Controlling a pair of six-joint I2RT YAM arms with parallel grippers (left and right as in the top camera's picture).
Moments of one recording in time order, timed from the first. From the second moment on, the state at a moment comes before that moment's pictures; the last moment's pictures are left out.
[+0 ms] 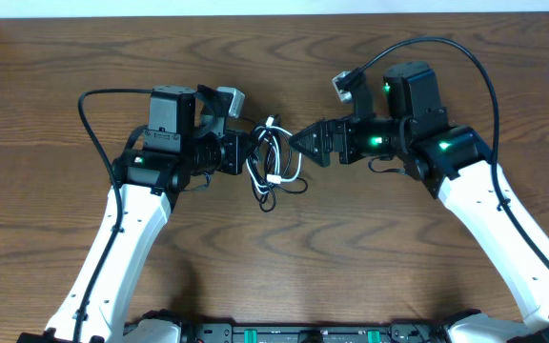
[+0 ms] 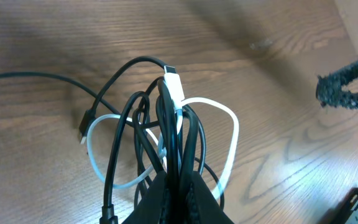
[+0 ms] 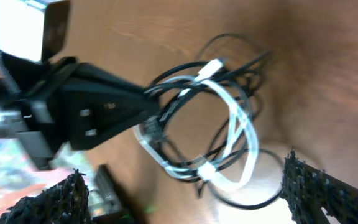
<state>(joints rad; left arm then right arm) -0.19 1.34 1.07 -0.60 0.55 -0.11 0.40 1.46 1.23 -0.52 -0.73 0.38</state>
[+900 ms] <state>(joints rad) -0.18 1.34 1.07 -0.47 1.11 0.10 0.36 1.46 1.23 -0.59 -0.40 1.04</state>
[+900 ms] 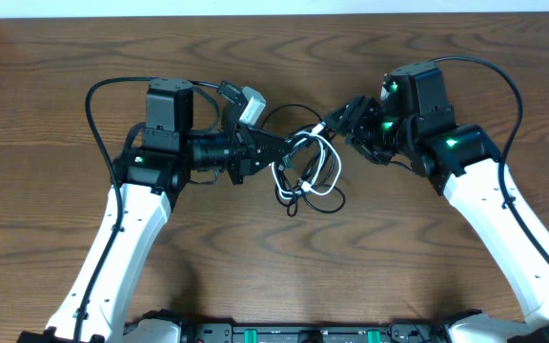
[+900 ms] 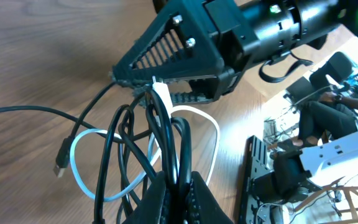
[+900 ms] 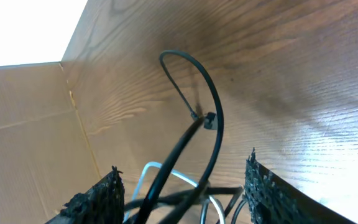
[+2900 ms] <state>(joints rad) -0.35 1.34 1.07 -0.35 0.66 0.06 0.40 1.46 1.23 -0.58 -0.46 1.09</state>
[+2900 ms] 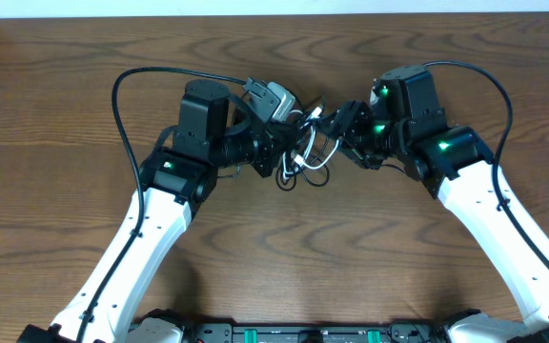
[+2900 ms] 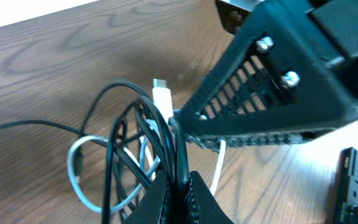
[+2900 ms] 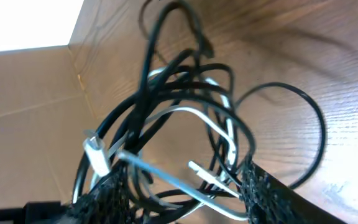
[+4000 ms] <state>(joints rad) -0.35 1.35 1.07 -0.25 0.97 0.09 0.38 1.46 1.23 -0.56 -0.38 1.26</state>
